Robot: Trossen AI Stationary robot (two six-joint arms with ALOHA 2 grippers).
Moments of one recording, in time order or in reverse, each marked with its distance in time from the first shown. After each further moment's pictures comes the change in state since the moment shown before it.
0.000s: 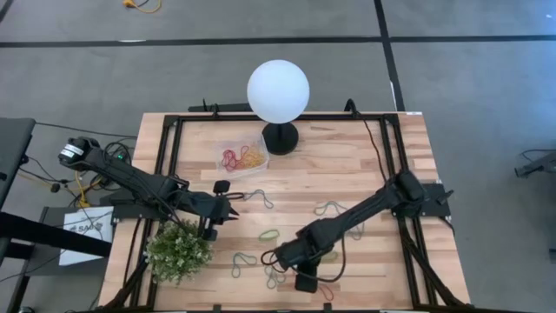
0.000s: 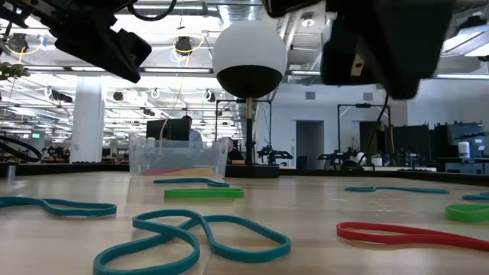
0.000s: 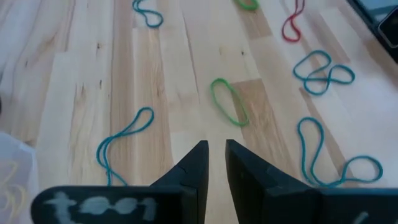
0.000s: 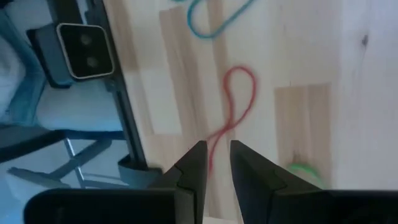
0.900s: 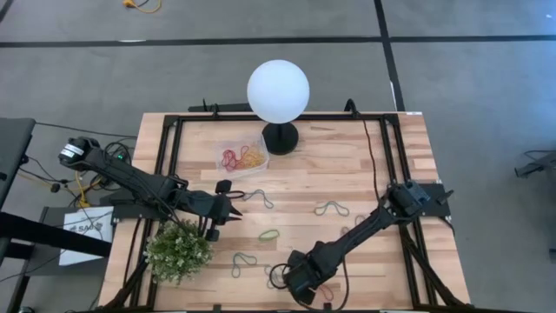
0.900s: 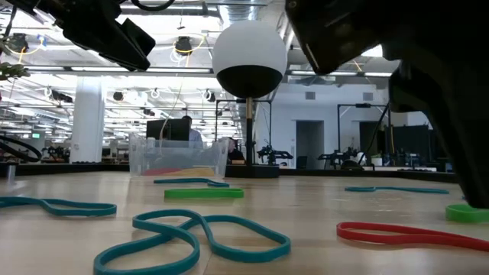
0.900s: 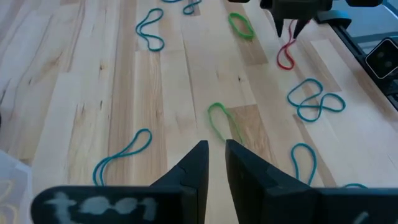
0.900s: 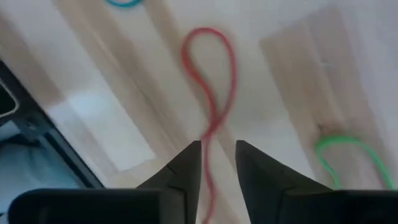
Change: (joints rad) left arm -0.003 0.000 0.000 0.080 -0.004 -0.019; right arm 0.117 0.117 0.011 -0.020 0.188 0.423
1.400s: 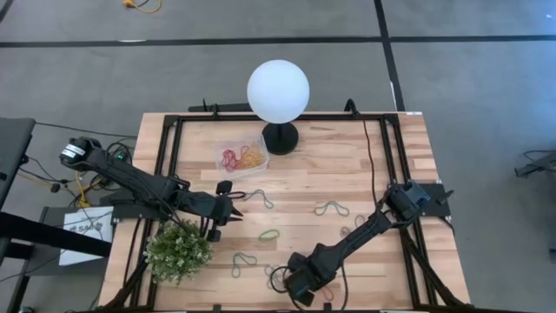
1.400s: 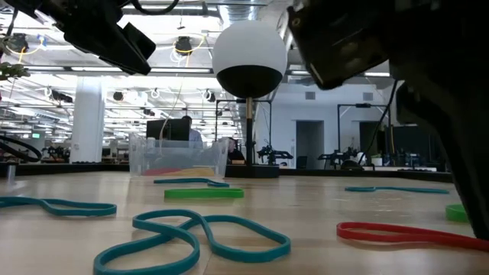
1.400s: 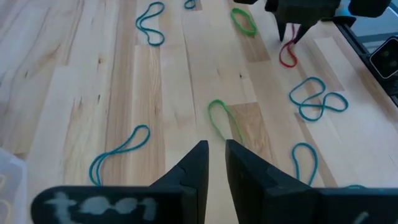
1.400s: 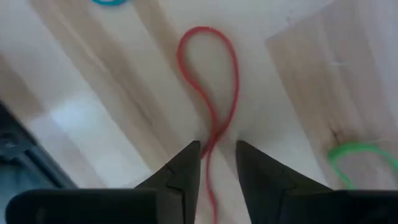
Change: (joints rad) left arm 0.000 0.022 0.000 0.008 -0.002 -0.023; right arm 0.021 0.050 0.006 0.016 0.057 0.030
